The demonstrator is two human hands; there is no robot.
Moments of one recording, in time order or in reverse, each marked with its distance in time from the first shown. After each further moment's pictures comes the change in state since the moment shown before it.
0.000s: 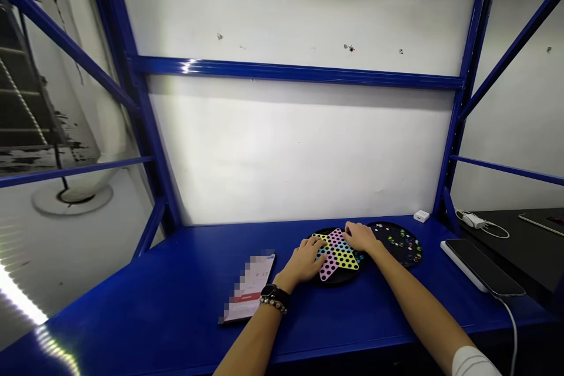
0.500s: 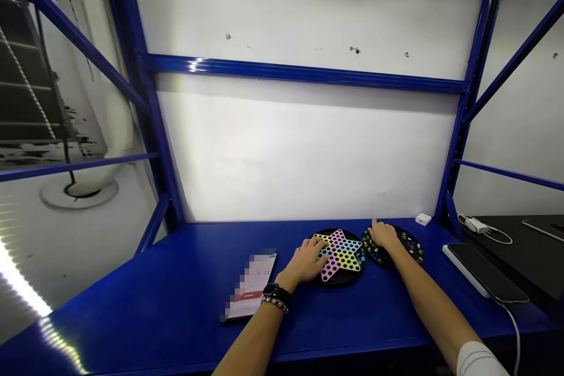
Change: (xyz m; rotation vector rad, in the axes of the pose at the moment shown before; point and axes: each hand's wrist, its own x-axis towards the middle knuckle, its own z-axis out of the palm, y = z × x) left_hand 0.001 -0.004 0.003 -0.012 0.002 0.000; right_hand 0.002 0.067 -0.003 -0.168 -0.022 0.255
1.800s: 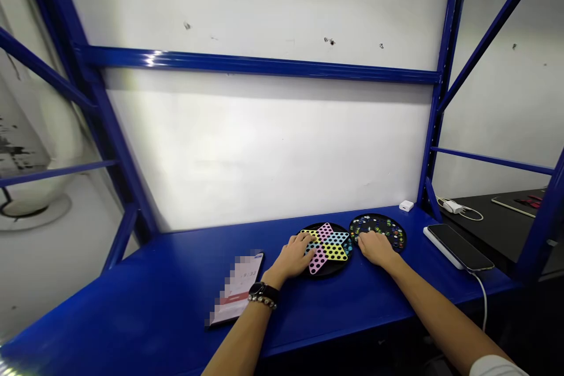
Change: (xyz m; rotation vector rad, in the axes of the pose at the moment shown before) left_hand 0.006 -0.003 0.002 0.008 -0.028 -0.005; right_hand -0.102 -0.016 -0.020 -0.053 0.026 -0.135
